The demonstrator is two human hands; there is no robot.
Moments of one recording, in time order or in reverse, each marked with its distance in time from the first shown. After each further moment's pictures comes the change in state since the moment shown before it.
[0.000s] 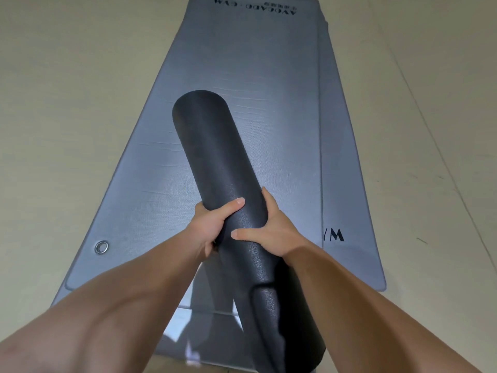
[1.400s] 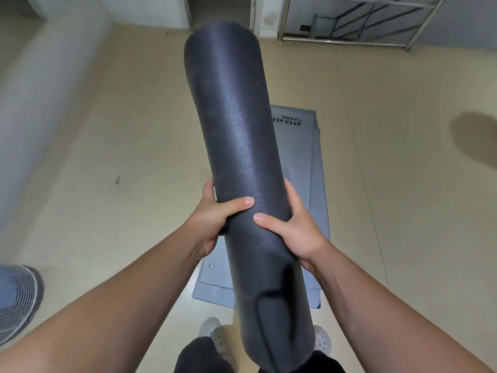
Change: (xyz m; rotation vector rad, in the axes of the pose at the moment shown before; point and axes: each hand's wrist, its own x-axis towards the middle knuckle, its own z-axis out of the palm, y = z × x) left_hand -0.570 0.490 -0.151 -0.035 -0.262 0.318; right_hand -0.416 -0.643 -0.047 0.375 -0.036 -0.273
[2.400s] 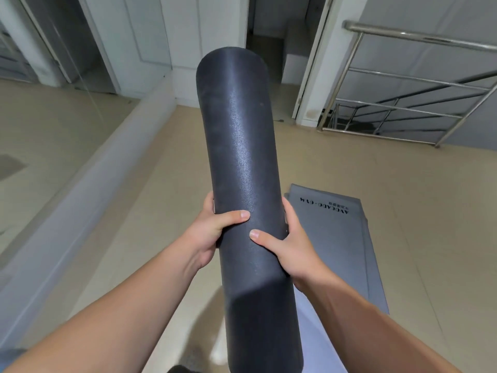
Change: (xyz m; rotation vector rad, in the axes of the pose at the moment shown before) left_hand 0.100 0.276 -0.326 -0.086 -0.006 0.207; right_hand 0.247 -0.177 0.324 -0.015 -0.074 -0.193
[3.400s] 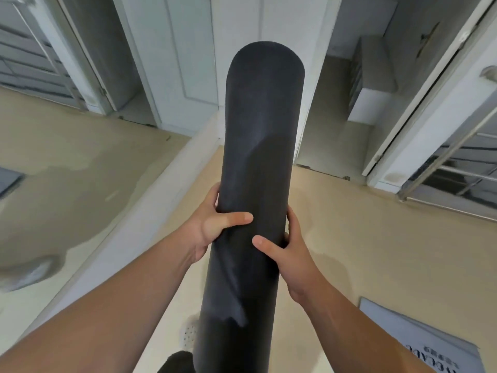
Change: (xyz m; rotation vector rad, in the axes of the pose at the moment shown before) left_hand 0.625 0.345 -0.237 0.147 0.194 0.050; right_hand 0.769 -0.079 0.078 0.053 -0.094 0.145
